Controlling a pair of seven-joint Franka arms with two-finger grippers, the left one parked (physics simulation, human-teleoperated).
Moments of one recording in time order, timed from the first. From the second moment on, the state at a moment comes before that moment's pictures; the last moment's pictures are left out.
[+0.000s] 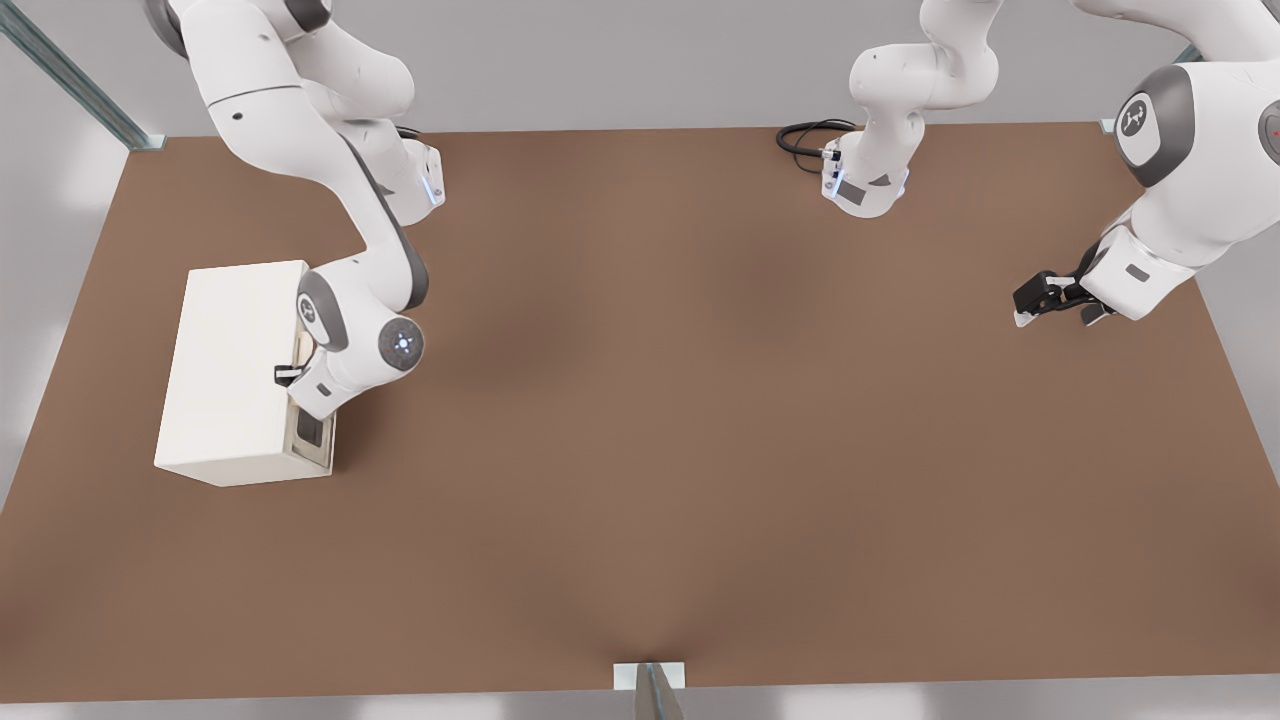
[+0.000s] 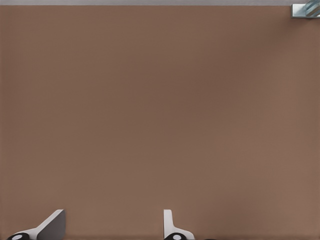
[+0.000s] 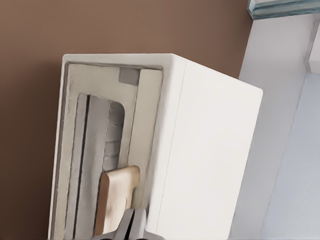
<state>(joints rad) -0.01 0.24 0.27 -2.07 -0.86 1.77 0.51</state>
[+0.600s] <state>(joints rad) 0.06 0.45 0.56 -1.60 -0.54 1.58 0.69</state>
